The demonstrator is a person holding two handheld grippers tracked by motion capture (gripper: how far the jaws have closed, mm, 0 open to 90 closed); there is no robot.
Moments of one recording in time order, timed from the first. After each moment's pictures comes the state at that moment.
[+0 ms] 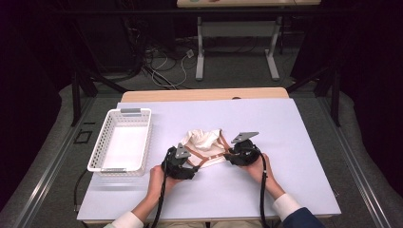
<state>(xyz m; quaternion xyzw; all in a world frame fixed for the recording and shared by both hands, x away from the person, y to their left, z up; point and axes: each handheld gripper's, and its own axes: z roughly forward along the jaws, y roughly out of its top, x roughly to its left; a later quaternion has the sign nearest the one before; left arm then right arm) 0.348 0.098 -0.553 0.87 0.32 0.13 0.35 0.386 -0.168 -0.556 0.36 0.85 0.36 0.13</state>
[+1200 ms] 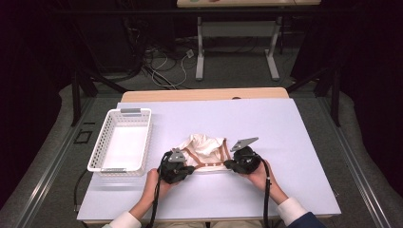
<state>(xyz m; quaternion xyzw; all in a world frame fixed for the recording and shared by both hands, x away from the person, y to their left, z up) 0.336 0.115 -0.554 0.88 0.29 0.06 0.37 0.354 -0.164 -0.544 0.33 0.87 0.35 0.07</state>
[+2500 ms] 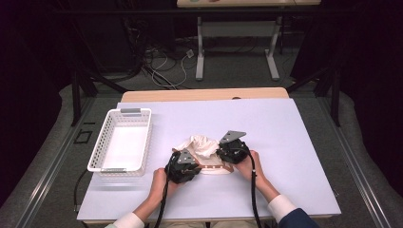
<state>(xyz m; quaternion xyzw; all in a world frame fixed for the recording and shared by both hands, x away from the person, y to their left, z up) 0.341 0.092 -0.560 0.89 0.25 0.10 0.36 0.388 -0.133 -0.547 0.31 0.85 0.37 0.20</state>
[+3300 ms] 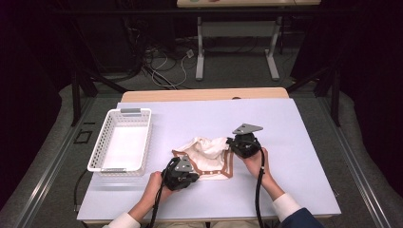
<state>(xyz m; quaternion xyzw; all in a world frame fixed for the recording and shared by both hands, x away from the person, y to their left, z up) 0.319 0.101 -0.549 0.92 0.20 0.06 0.34 0.390 -0.165 -0.525 0.39 0.80 0.42 0.20</state>
